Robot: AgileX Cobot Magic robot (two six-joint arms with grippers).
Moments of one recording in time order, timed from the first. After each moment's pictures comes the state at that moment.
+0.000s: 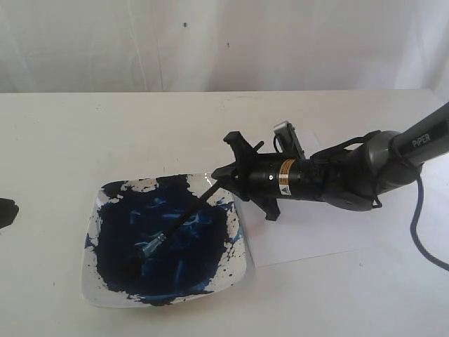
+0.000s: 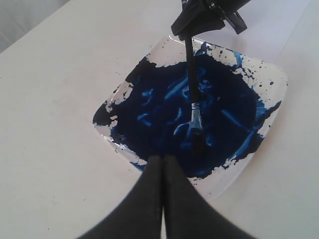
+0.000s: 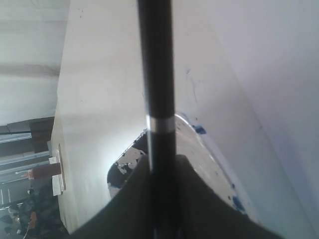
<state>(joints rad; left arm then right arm) -0.35 0.62 -0.52 -0.41 0.62 0.78 0.52 2.11 -1.02 -0.91 -0.70 1.97</state>
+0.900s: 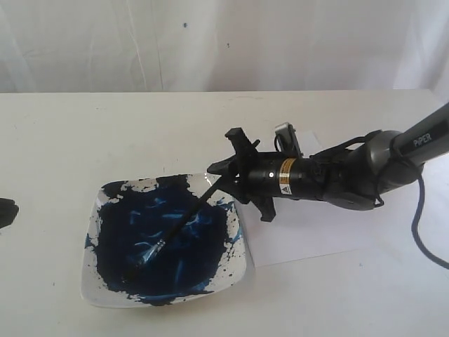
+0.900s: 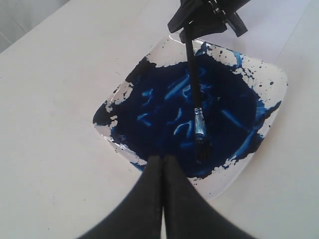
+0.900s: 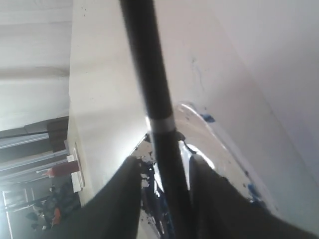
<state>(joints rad) -0.35 0.62 -0.52 -0.41 0.62 0.78 0.51 2.11 -1.02 -0.93 -0.74 2.07</state>
